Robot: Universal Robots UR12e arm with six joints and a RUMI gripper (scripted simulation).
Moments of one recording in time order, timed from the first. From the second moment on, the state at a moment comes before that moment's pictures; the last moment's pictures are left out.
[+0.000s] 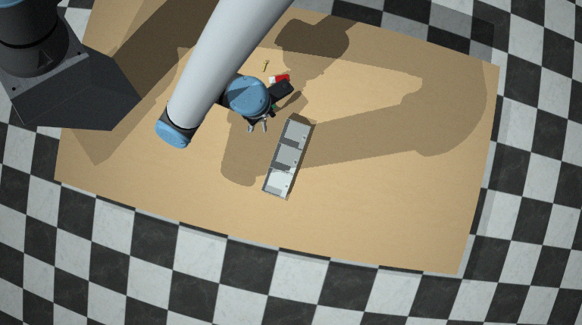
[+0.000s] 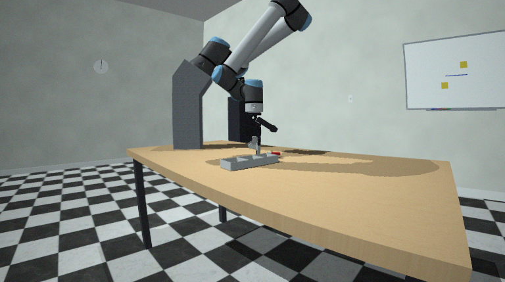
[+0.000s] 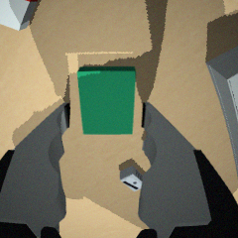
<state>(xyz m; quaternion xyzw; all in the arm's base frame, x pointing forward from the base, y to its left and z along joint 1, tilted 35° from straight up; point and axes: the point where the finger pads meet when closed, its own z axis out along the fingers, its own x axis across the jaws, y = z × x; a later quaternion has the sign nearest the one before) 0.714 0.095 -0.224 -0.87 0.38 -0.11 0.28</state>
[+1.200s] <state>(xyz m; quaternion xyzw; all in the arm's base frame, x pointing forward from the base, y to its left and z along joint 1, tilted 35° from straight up) 0.715 0.095 -0.223 -0.87 0.39 -0.11 0.28</state>
